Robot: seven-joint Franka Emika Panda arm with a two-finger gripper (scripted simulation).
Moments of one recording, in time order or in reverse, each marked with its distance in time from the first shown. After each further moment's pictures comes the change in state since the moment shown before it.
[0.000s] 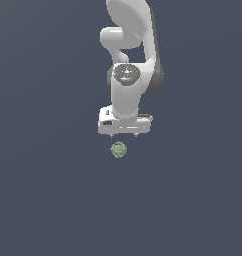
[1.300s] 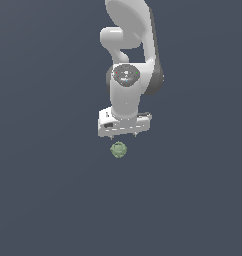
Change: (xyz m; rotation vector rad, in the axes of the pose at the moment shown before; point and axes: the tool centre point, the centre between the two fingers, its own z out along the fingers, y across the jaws) arm 0.003 0.001 0.000 0.003 -0.002 -0.115
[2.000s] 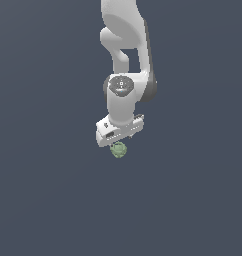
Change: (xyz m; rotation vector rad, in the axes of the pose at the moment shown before) arm 0.002 0.012 0.033 -0.007 0.022 -0.316
